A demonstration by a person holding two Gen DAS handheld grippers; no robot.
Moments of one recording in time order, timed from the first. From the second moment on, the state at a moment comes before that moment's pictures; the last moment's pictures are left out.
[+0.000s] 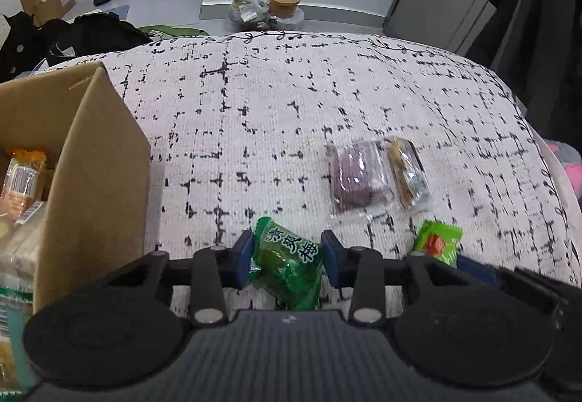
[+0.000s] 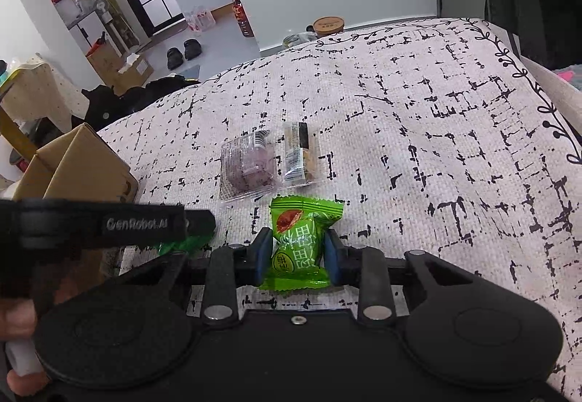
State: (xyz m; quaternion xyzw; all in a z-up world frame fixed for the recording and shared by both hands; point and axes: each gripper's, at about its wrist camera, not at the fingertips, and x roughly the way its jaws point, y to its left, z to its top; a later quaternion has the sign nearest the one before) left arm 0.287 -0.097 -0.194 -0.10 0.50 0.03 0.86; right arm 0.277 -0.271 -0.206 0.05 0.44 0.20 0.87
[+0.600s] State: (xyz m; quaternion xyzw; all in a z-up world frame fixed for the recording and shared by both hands) left arm 0.247 -0.078 -0.144 -0.11 0.46 -0.01 0.88; right arm 0.251 -0.257 -0.178 0.04 0.40 0.21 0.89
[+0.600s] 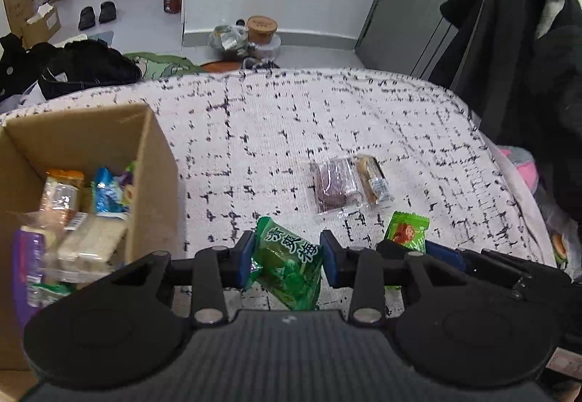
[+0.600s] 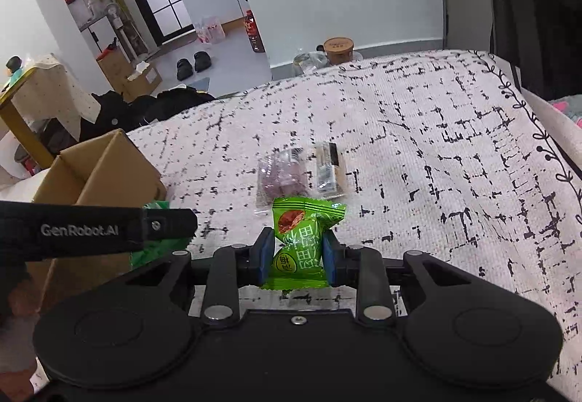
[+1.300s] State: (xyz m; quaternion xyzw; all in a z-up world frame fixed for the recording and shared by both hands) left arm 0.207 -0.012 -0.090 -0.13 0.39 0.00 0.91; right arm 0.221 -0.207 -0.136 0.03 0.37 0.23 0.90
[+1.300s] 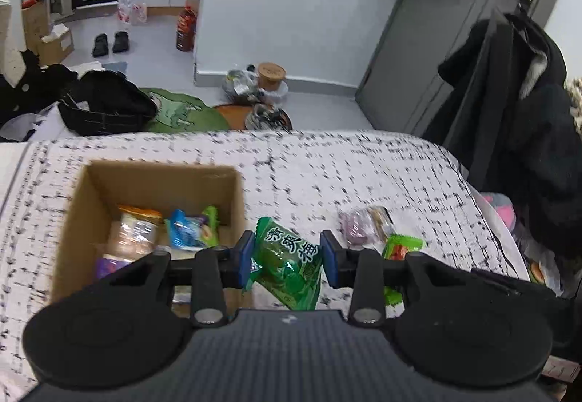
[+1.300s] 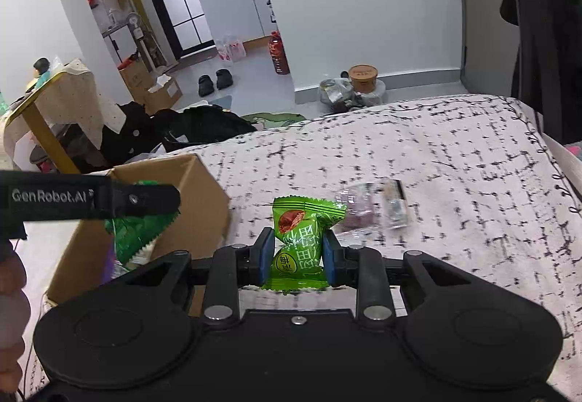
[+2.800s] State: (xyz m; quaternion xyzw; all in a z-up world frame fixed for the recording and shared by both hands) left arm 0.181 0.115 -0.102 -0.23 0.38 0.08 0.89; right arm 0.217 -0.074 -0.114 -0.01 0.35 0.28 0.90
